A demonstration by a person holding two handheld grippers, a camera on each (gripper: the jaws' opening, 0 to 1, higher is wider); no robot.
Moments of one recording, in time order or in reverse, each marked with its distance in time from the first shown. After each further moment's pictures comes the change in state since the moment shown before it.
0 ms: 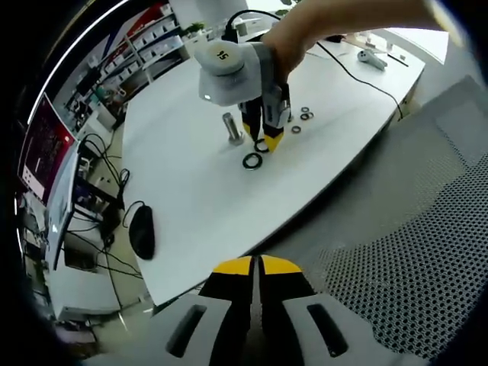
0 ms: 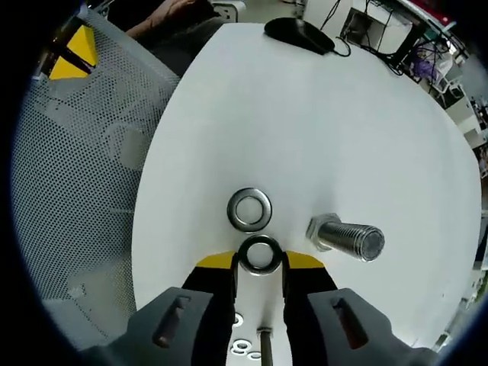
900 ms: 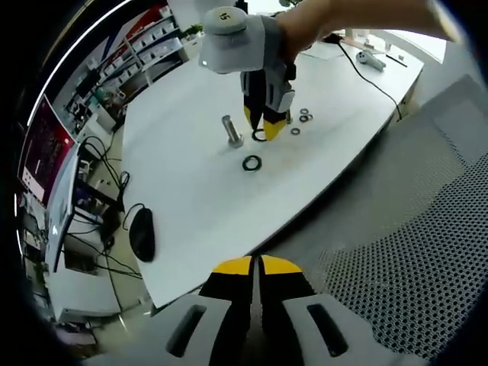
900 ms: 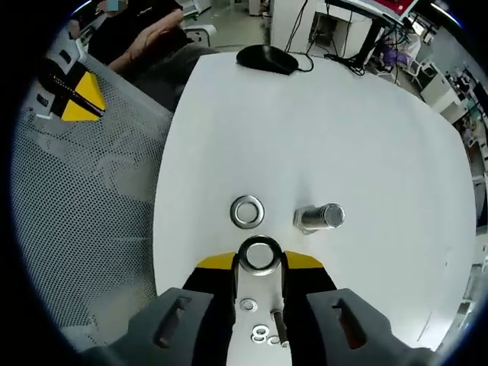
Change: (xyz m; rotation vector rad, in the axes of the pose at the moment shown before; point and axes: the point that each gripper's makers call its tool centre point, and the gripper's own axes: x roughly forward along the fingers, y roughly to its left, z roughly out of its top) left arm 0.001 0.000 0.002 0.006 -0.006 -0.007; right arm -0.040 -0.005 0.001 0.157 -0.089 -0.051
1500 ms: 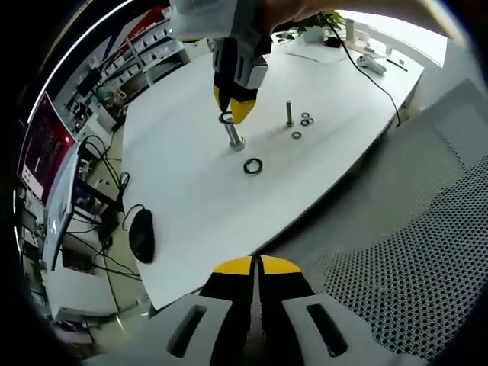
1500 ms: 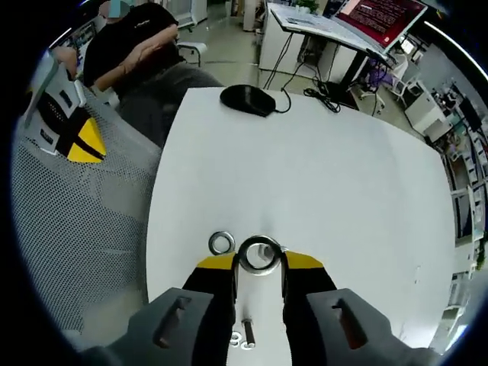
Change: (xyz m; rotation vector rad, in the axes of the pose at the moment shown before) left arm -0.001 0.005 0.003 -0.014 -0.022 -0.001; right arm -0.036 -0.027 0.045 -0.038 -0.083 -0.131
